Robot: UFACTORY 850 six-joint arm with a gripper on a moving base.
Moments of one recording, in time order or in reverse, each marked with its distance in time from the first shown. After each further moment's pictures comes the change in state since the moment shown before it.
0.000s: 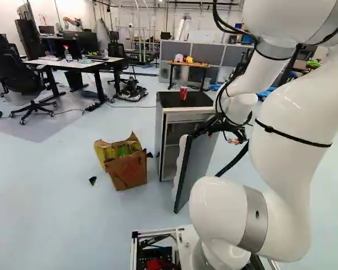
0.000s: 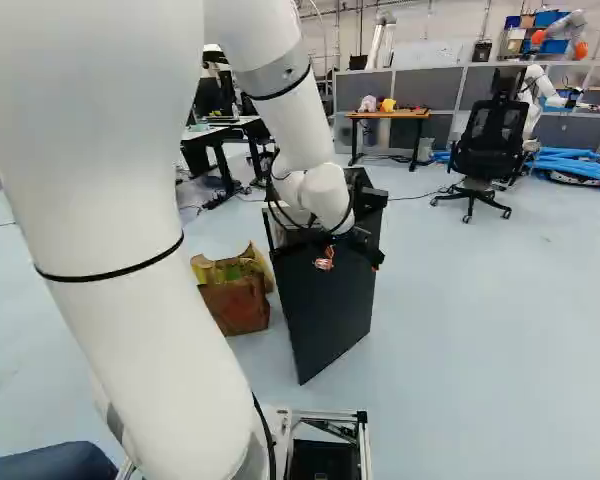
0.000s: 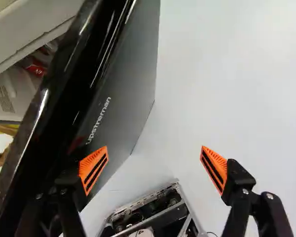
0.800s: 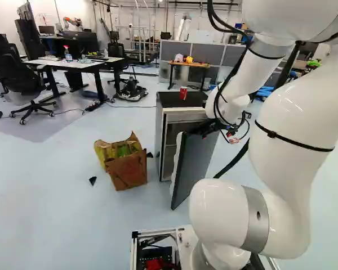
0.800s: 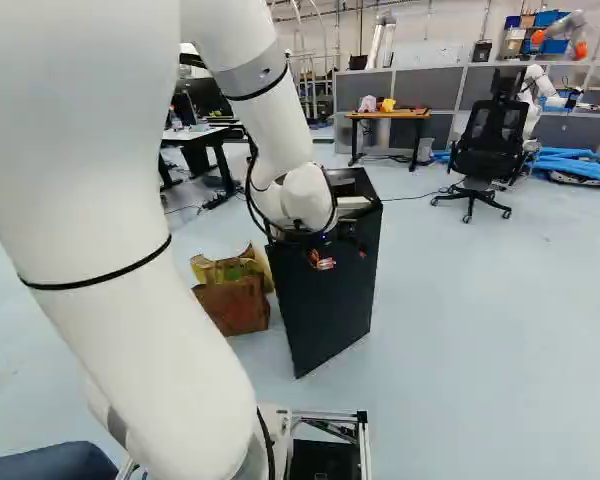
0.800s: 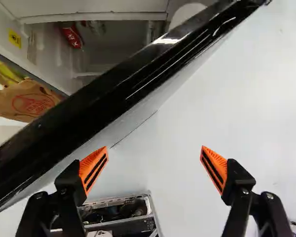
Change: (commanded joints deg) arm 4.7 2.4 2.7 -18.7 4.1 0.0
